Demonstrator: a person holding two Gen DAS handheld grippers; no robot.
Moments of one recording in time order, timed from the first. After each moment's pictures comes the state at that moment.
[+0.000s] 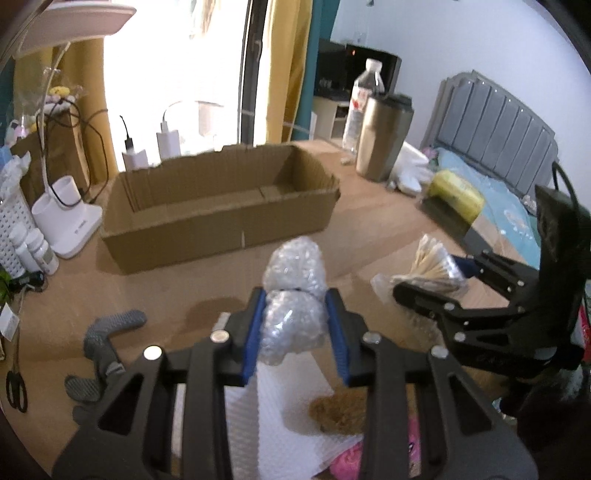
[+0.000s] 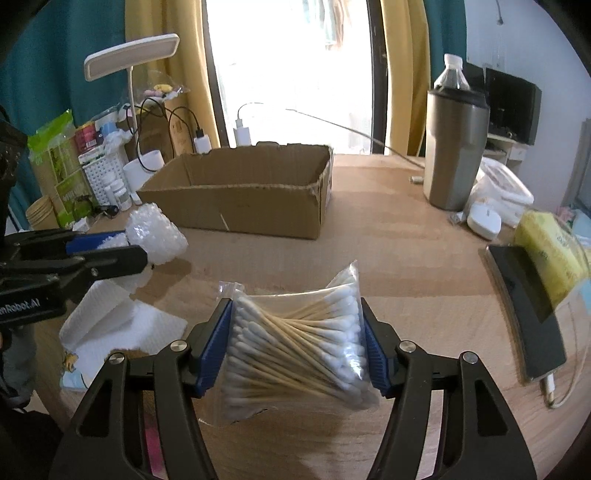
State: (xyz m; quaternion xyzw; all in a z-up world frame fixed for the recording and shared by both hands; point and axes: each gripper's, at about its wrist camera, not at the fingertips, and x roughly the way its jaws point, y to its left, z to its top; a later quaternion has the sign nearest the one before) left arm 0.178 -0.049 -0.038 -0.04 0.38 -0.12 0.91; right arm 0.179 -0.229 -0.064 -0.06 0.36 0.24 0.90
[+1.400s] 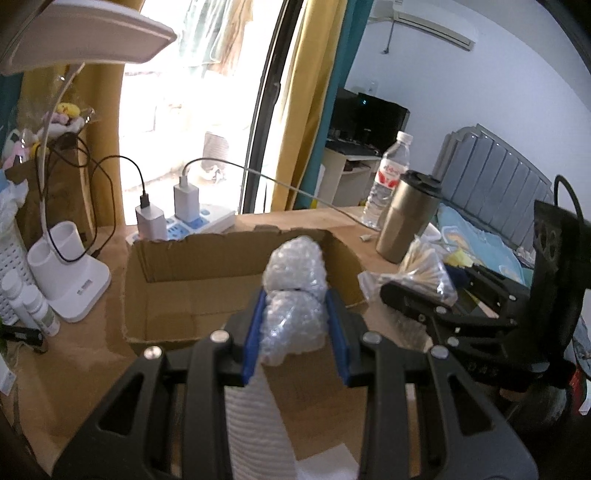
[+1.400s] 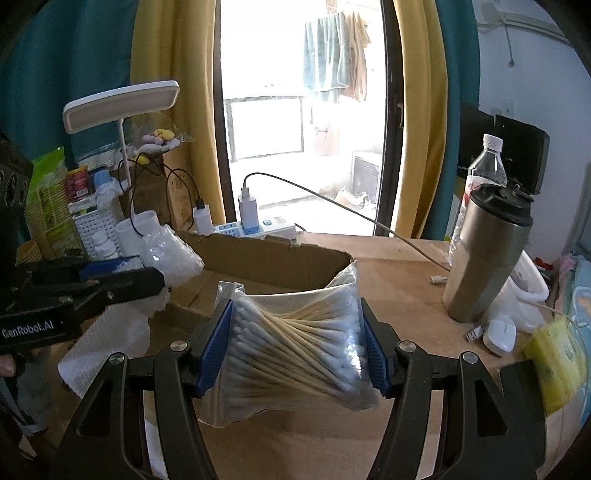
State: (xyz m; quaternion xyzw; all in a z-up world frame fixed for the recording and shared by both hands) left arm 0.246 0.003 -0.013 -0.10 0.31 -0.12 0.94; right arm 0.250 -0.173 -0.017 -0.07 0.29 0.25 0.92
